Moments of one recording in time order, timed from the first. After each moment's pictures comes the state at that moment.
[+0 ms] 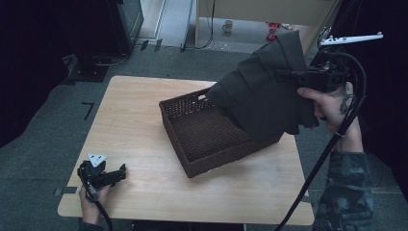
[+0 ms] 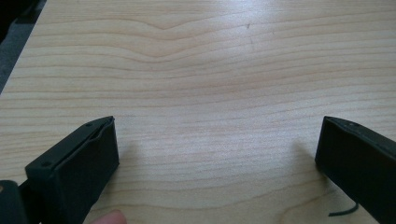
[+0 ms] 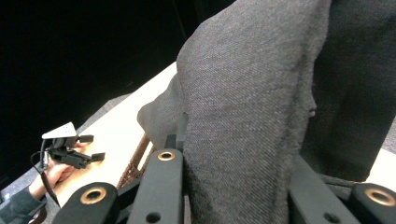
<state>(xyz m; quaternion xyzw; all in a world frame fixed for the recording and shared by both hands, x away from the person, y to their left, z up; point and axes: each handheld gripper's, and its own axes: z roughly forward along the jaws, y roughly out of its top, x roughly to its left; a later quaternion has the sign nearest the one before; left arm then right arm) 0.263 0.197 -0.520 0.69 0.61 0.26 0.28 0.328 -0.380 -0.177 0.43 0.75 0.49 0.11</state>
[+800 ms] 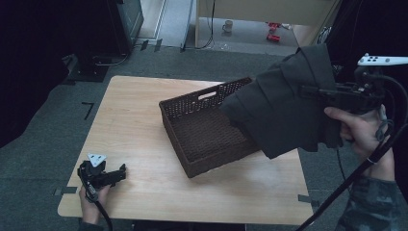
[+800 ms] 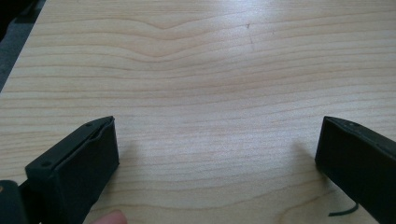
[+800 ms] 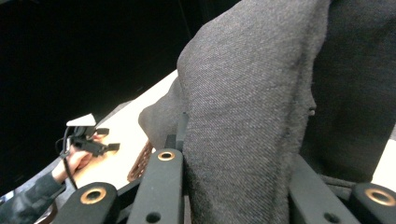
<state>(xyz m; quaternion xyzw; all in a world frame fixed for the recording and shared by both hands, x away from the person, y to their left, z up) 0.263 0.197 -0.520 0.69 0.61 0.26 0.28 0.271 -0.420 -0.179 0.42 0.74 0.52 0.11</state>
